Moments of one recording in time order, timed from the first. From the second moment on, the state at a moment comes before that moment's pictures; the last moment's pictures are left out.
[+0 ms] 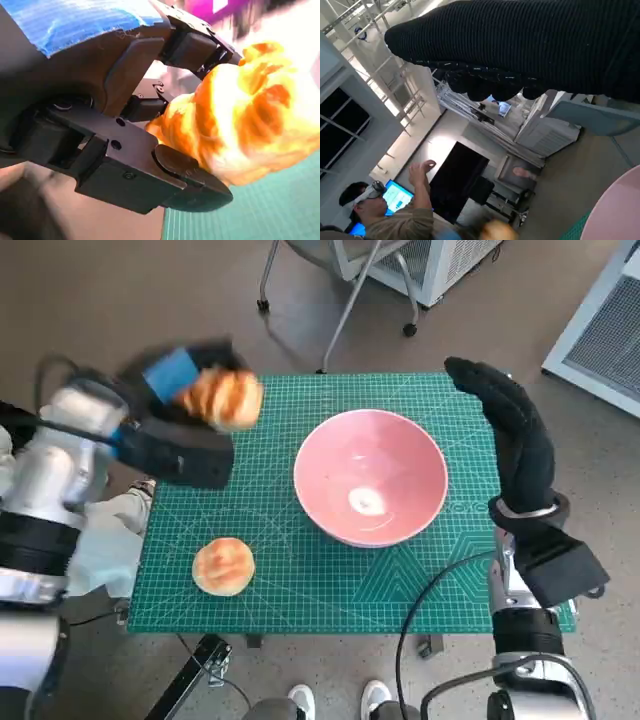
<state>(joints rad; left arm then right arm) -1.01 0.78 -0.38 0.42 0.88 -0.17 -0.29 -0.67 -0.19 -0.12 0.71 0.12 -0.94 0.29</state>
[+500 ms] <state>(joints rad) -1.02 0.67 -0.40 0.32 0.88 -0.35 -0.17 -0.67 -0.19 -0.12 0.69 0.12 -0.94 0.29</state>
